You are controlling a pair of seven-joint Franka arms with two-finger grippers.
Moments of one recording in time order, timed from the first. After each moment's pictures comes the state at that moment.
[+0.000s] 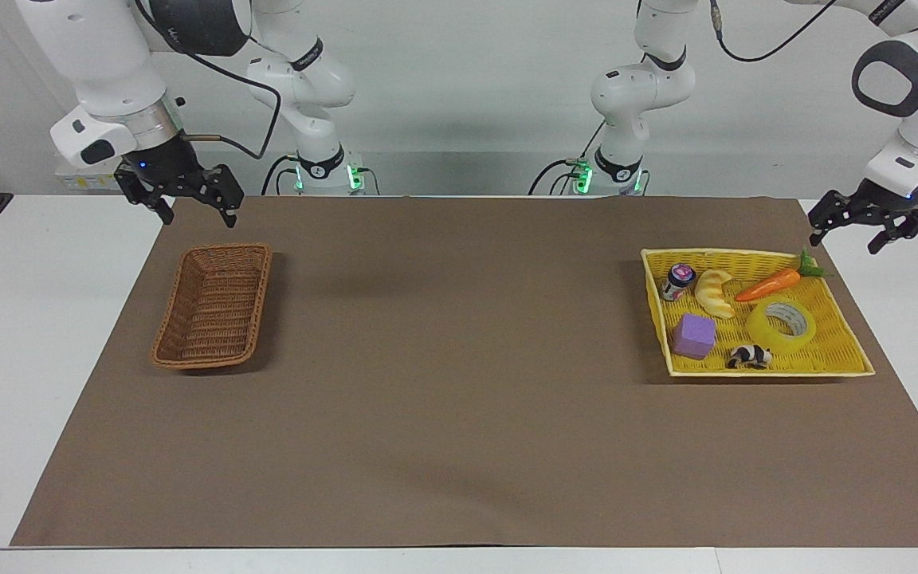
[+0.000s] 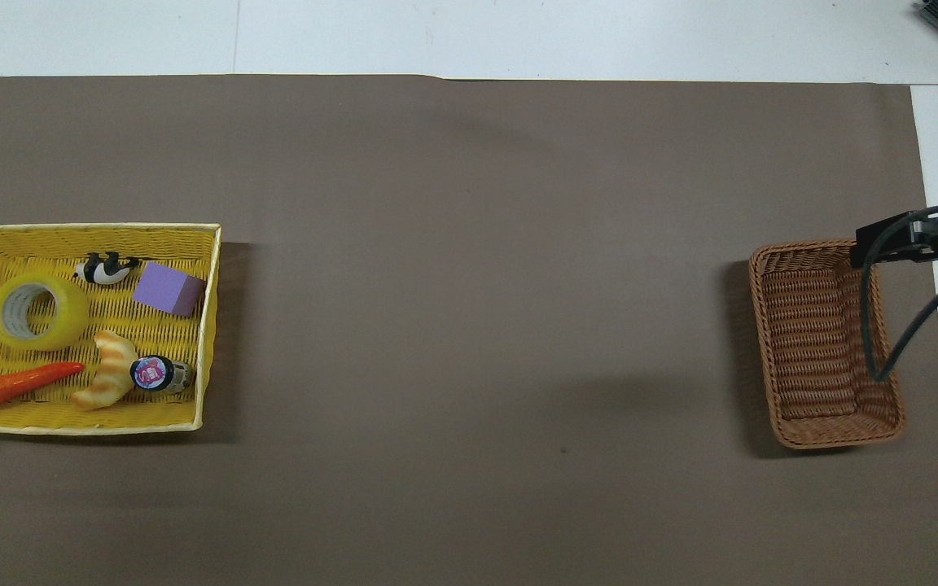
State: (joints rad) left arm 0.24 -0.01 0.09 -1.87 -0.01 1.94 0.66; right arm -0.10 0.05 0.07 -1.50 -0.03 1.54 0.04
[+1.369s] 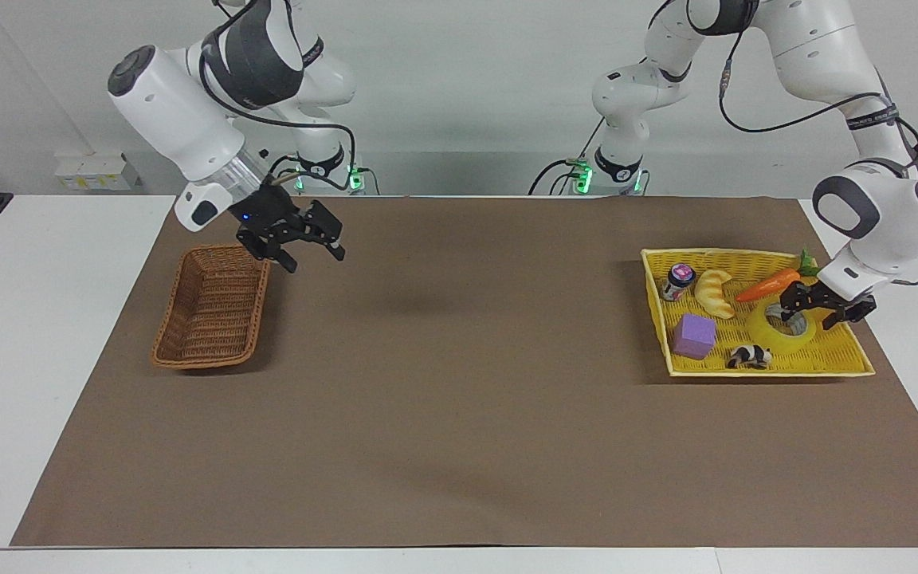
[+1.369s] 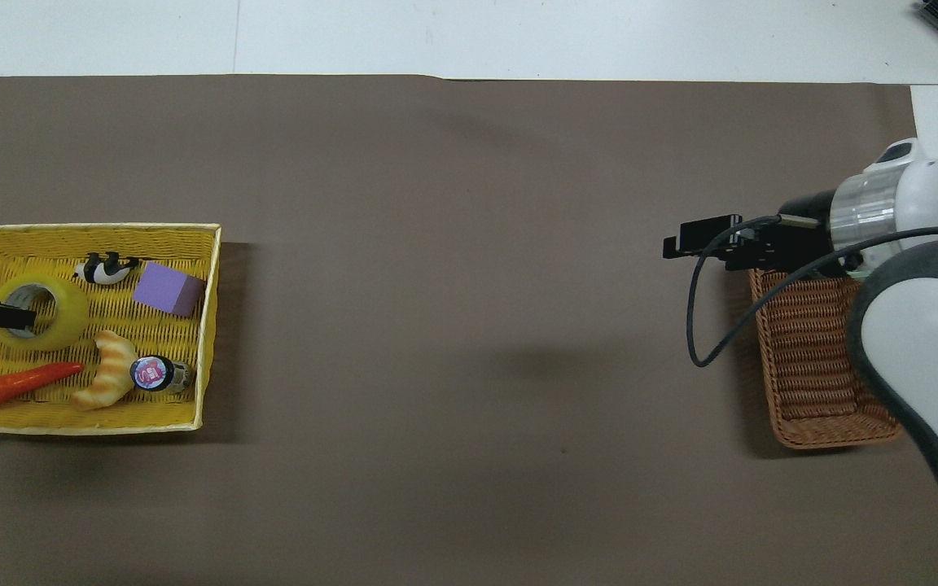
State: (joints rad) left arm 0.28 0.28 0.09 -1.99 -0.04 2.29 0.72; right arm 0.03 0.01 0.08 -1.85 0.50 1.97 0.04
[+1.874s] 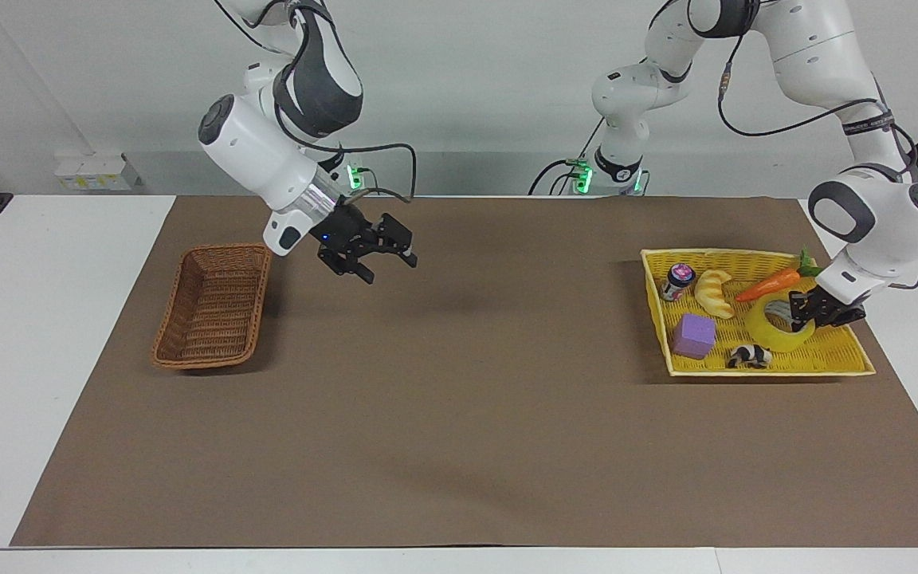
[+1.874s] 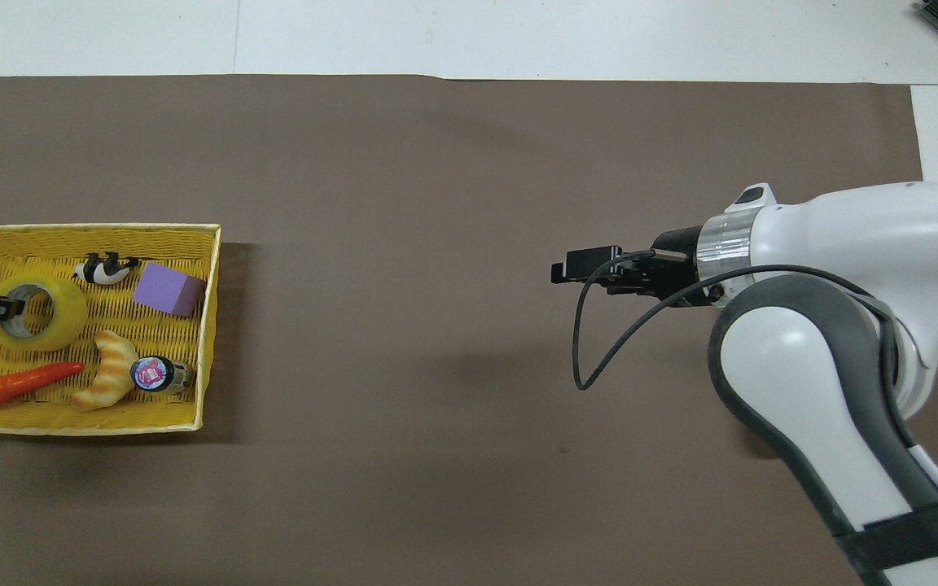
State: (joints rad) left arm 0.28 0.27 0.08 -1.98 -0.06 2.30 0.72; right arm 0.17 0.04 0.08 -1.96 0.70 2.11 -0.01
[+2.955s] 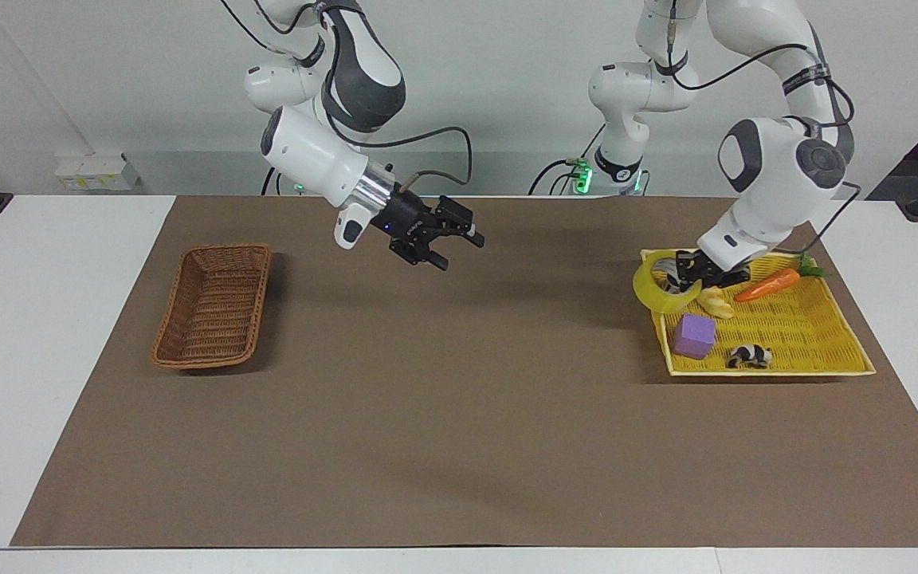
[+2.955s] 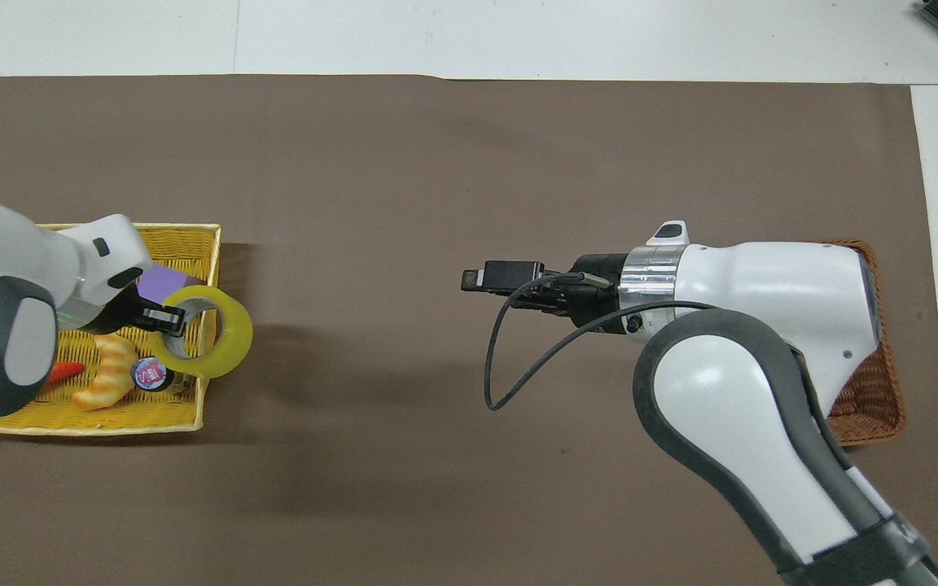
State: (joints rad) left arm -0.16 0.02 0.05 -2.08 -0.11 1.99 0.19; right arm 0.31 0.03 0.08 -2.02 1.05 2.29 -0.07
